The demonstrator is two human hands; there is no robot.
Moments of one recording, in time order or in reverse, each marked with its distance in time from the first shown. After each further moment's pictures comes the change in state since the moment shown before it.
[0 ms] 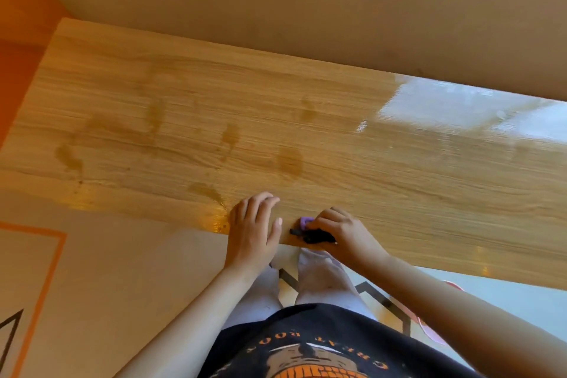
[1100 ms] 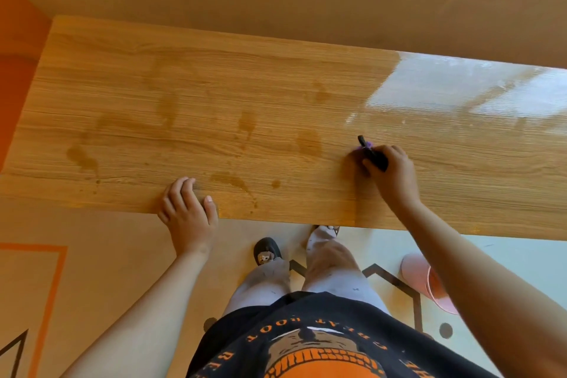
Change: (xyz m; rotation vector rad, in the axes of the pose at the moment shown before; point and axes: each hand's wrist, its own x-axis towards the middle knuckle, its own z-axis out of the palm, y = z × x) left_hand -0.015 -0.139 -0.036 0.201 0.267 -0.319; right_hand 0.030 0.019 -0.015 0.080 0.552 0.662
